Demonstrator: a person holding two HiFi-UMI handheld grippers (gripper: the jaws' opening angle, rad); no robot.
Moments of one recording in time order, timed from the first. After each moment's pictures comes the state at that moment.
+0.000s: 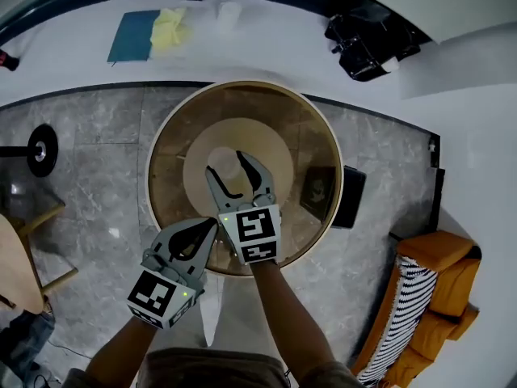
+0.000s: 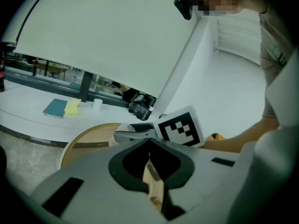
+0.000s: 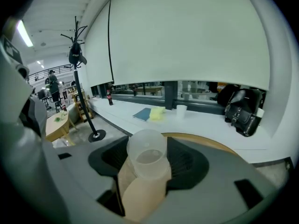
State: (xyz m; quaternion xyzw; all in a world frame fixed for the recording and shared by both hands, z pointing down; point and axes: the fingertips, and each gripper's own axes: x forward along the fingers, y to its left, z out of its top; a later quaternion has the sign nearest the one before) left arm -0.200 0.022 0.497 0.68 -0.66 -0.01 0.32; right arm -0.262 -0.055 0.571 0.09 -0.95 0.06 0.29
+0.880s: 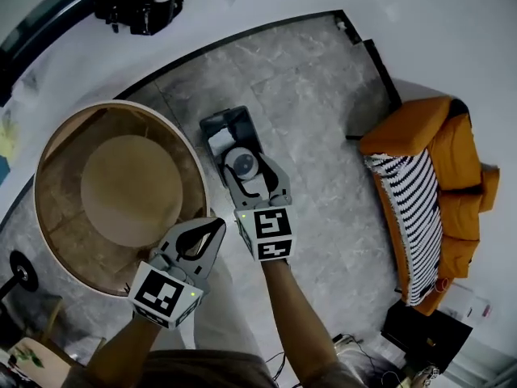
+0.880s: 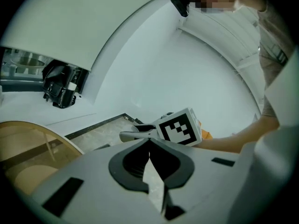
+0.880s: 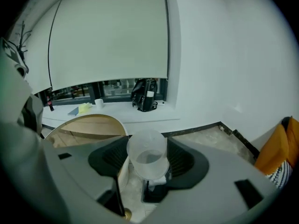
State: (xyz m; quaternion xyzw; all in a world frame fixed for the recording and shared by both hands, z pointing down) left arm 0.140 -0.186 0.485 0.86 -0.40 0.05 0.31; right arm 0.164 -0.294 0.561 0.41 -0.85 0.13 0.29
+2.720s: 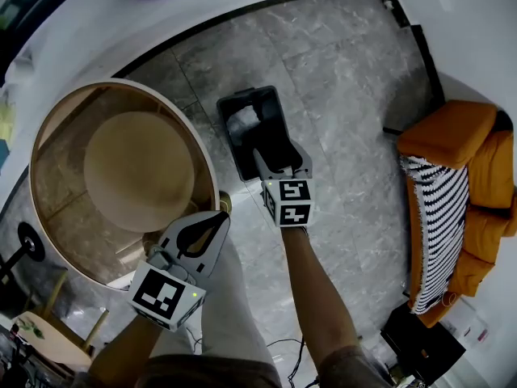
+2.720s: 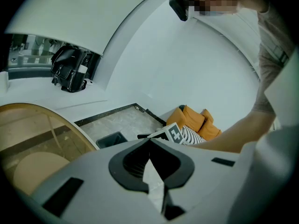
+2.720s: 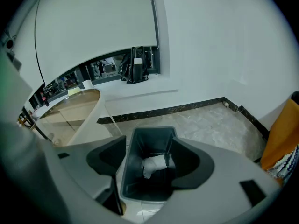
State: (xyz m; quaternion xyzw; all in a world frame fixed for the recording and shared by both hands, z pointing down) left arm 0.144 -0.223 0.568 0.82 -0.44 0.11 0.36; right arm 0.222 -0.343 0.742 0.40 -0.82 0.22 0.35
